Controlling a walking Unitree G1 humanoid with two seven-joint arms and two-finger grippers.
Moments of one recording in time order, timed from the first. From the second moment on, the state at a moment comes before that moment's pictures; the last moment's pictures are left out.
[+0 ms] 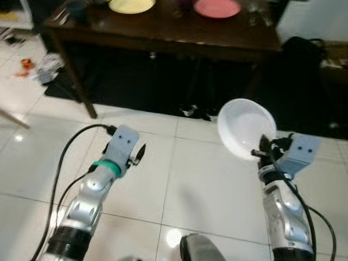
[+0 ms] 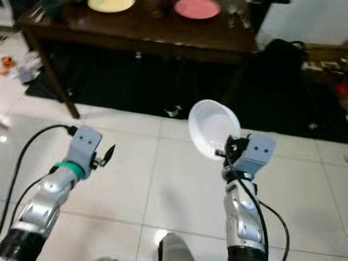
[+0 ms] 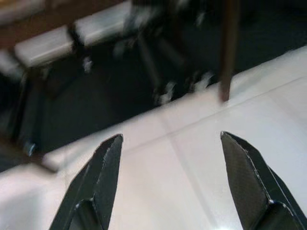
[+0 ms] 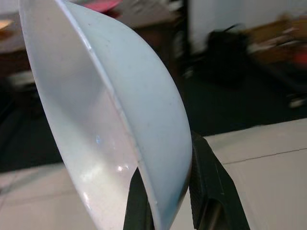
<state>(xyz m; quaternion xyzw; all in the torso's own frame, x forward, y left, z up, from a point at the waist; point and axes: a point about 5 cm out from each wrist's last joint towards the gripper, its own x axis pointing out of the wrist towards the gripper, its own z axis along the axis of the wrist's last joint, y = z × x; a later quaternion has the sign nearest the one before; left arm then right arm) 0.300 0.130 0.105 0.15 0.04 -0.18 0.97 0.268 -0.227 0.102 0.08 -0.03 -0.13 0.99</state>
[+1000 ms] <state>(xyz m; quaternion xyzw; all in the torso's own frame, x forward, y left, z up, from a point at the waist) 0.328 0.137 0.141 0.15 -0.06 -0.06 0.99 0.292 -0.205 0.161 0.07 -0.14 -0.07 0.98</state>
